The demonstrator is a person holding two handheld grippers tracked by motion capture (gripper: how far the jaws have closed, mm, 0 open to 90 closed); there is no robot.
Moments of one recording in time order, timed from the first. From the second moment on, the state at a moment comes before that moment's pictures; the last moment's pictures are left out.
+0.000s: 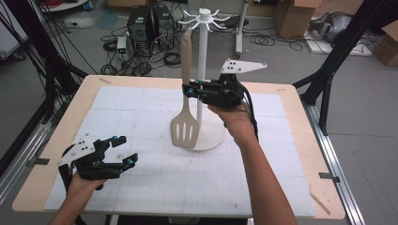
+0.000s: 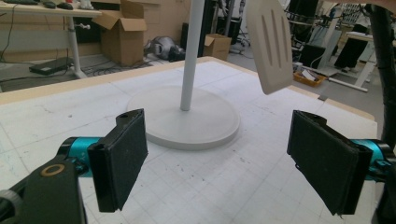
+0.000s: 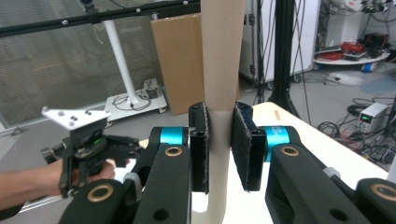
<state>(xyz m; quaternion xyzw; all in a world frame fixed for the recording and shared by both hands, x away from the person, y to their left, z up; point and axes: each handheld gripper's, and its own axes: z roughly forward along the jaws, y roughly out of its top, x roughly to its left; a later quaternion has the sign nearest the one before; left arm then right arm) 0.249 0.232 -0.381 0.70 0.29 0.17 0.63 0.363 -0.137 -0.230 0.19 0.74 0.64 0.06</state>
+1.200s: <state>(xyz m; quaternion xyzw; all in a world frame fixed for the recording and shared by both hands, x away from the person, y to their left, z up) 0.248 0.234 -0.382 0.70 0.29 0.16 0.64 0.383 -0.144 -0.225 0.26 0.73 0.62 0.08</state>
